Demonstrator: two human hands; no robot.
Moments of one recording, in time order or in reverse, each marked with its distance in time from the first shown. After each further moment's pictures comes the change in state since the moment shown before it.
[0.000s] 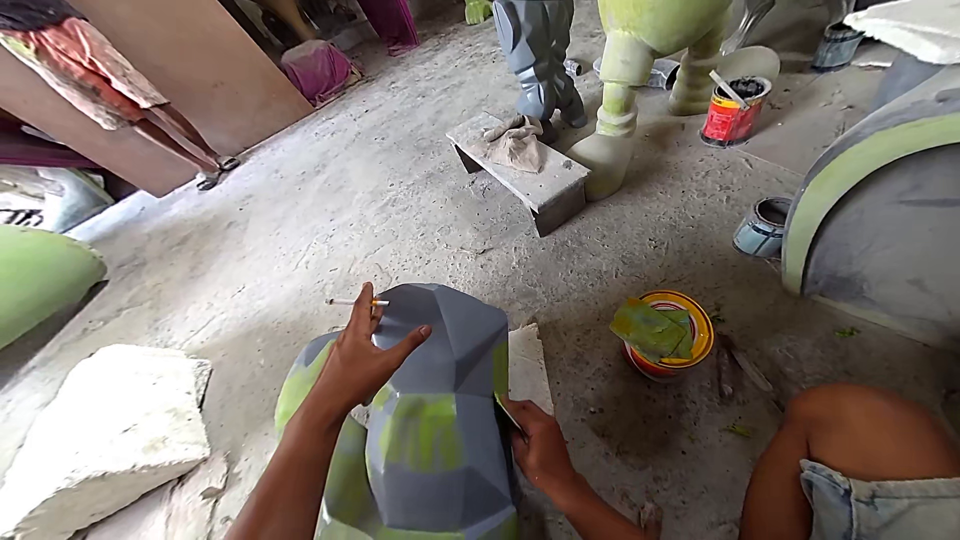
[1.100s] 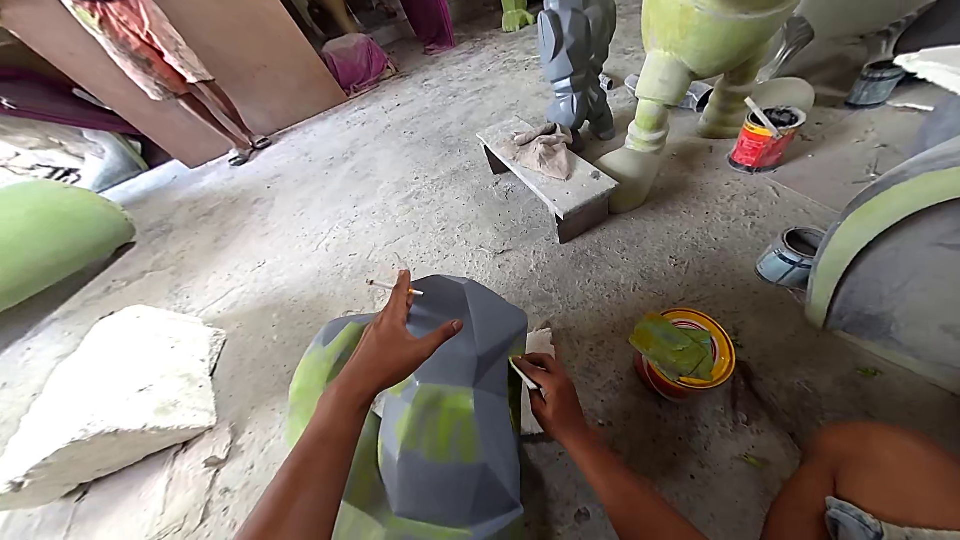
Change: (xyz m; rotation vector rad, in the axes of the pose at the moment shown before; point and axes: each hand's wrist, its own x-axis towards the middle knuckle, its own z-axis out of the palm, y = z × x) left_hand -0.001 -0.001 0.001 0.043 -0.016 0.016; right_hand 0.074 0.006 -0.027 -0.099 0.031 -0.210
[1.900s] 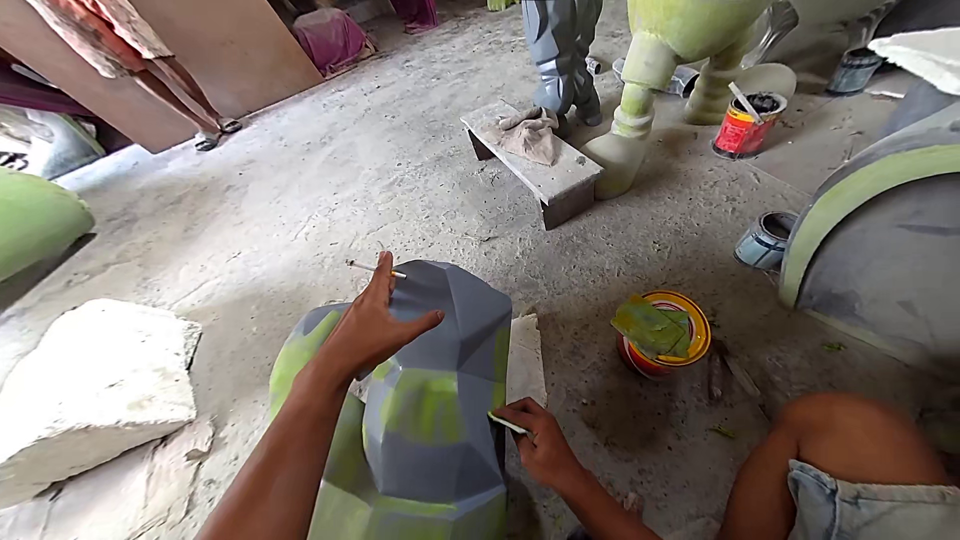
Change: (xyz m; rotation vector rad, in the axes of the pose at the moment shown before) left_hand 0.005 0.009 -0.004 0.011 -0.060 -0.009; right_hand -0.092 -0.020 0.002 0.315 -0.223 0.171
